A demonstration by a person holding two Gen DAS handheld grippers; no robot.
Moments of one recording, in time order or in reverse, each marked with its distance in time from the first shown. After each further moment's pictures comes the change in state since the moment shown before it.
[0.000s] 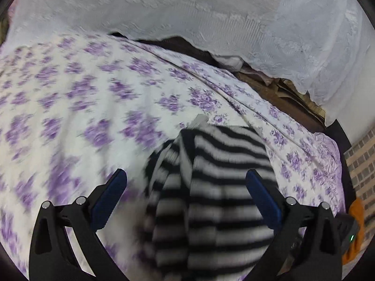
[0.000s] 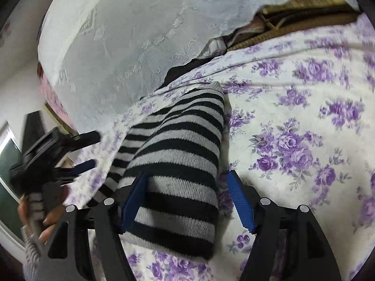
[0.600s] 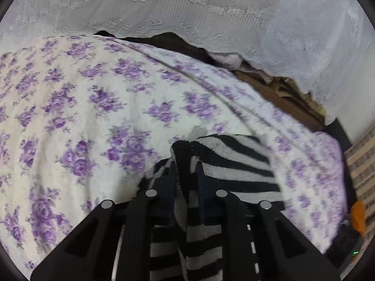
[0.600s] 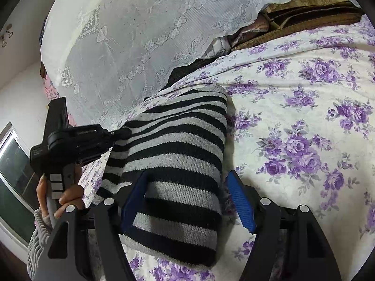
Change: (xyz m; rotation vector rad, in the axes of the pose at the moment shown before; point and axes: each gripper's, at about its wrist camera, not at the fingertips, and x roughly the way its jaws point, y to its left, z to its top) left arm 0.040 0.003 0.014 0.046 0.010 0.014; right arm 0.009 0.002 0.004 -0.018 0.006 0.019
